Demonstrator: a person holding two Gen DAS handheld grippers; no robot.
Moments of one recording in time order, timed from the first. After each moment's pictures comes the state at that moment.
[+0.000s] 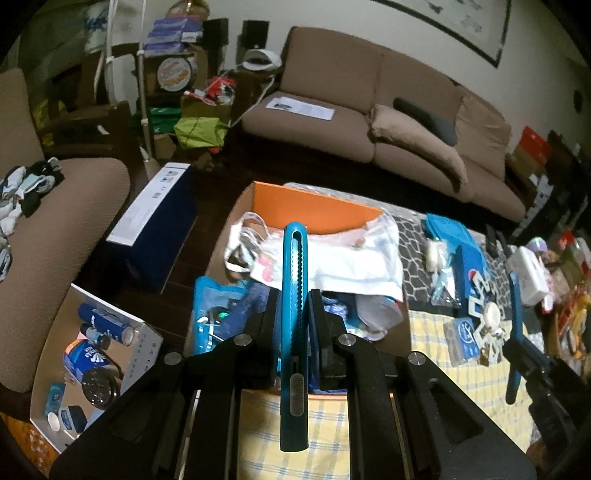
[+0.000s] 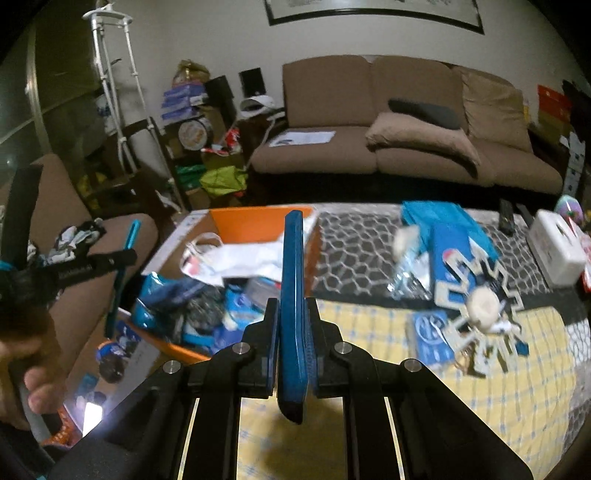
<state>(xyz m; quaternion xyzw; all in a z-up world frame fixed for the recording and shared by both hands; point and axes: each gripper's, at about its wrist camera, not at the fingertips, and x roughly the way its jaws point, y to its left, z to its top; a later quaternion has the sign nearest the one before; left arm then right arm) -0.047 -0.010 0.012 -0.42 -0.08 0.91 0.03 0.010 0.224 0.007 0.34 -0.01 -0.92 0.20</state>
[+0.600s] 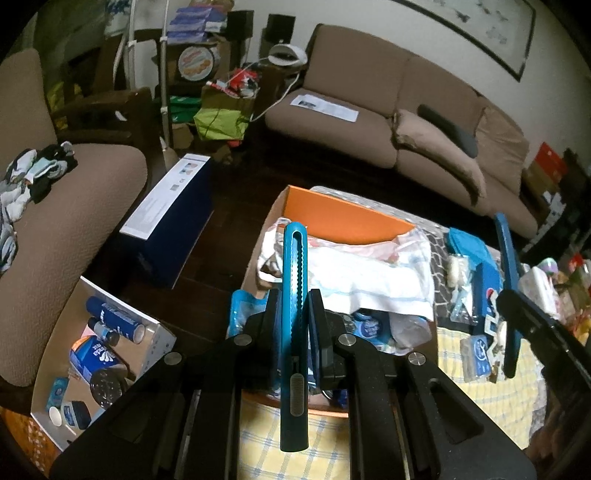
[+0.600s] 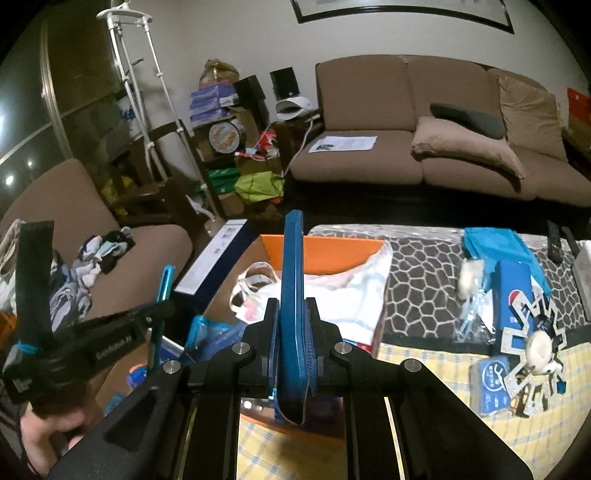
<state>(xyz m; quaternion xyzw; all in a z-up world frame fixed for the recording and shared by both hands) -0.070 -0.049 0.003 -0.43 -0.10 0.90 0.00 -0.040 0.145 0.025 0.35 -0.03 -0.90 0.25</state>
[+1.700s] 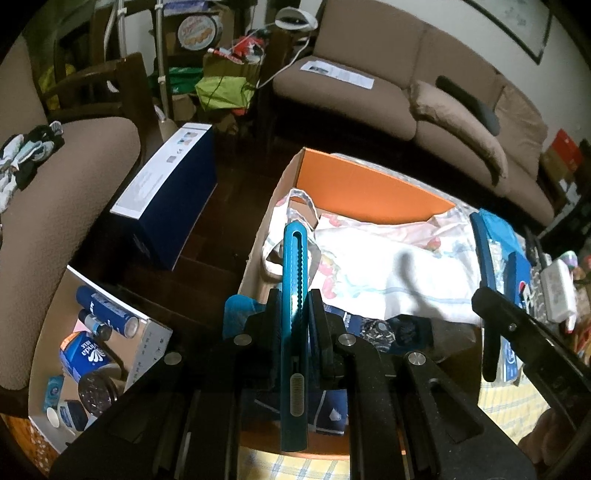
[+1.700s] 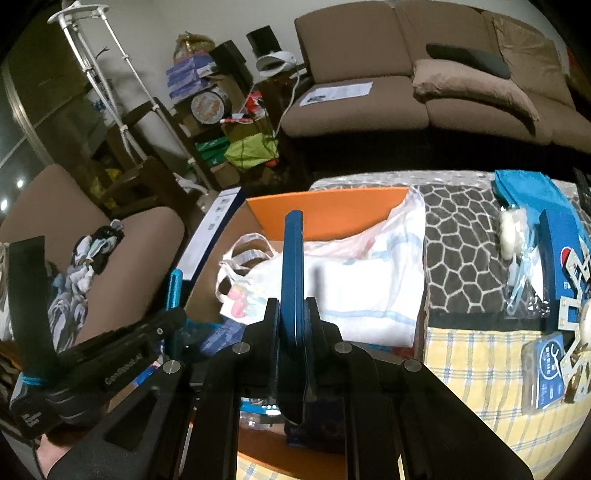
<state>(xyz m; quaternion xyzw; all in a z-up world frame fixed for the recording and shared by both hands) -0.124 -0.050 -0.054 -0.48 -0.09 0.87 -0.01 -0.102 0.121 -0.042 0.43 -0.07 -0.87 0.24</state>
